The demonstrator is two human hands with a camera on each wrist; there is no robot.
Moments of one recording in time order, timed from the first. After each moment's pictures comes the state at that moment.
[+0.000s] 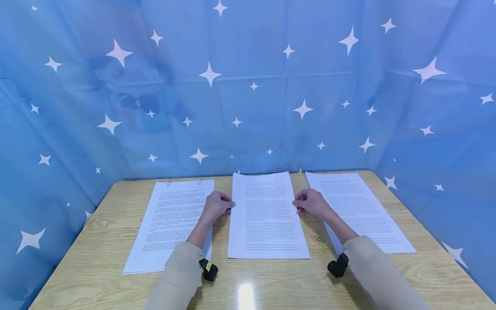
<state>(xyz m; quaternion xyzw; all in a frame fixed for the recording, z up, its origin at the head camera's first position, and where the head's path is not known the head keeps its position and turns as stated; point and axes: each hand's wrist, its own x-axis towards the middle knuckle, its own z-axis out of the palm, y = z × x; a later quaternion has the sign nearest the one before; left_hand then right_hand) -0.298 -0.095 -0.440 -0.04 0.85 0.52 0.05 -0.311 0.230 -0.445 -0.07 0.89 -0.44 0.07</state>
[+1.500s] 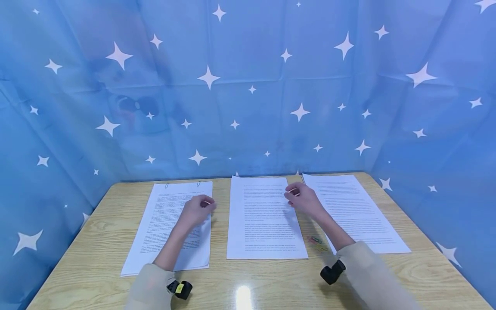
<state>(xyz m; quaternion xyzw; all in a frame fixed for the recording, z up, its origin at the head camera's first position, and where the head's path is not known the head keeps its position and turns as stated) -0.254 -0.144 -0.411 0.02 0.90 0.44 0.01 -0.288 0.197 -0.410 -0.07 0.90 -0.44 0.00</state>
